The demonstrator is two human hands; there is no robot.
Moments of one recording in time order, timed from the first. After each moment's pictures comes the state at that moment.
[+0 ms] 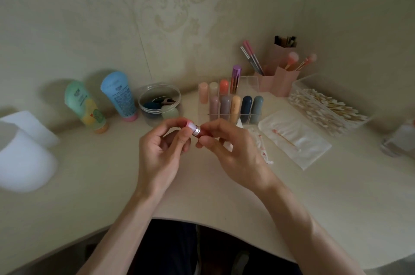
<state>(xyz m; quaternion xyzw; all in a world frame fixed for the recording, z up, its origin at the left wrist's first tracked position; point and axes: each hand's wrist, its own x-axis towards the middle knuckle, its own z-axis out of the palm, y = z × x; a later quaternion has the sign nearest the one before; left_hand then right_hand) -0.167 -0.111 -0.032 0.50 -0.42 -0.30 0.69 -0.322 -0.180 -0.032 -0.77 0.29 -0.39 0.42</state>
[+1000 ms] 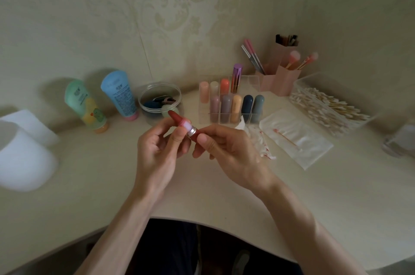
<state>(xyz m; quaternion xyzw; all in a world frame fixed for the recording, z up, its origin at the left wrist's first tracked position) -0.166 -0.110 -0.025 0.52 -0.42 -0.31 0.68 -0.318 -0.176 -0.032 -0.72 0.26 -0.36 0.53</state>
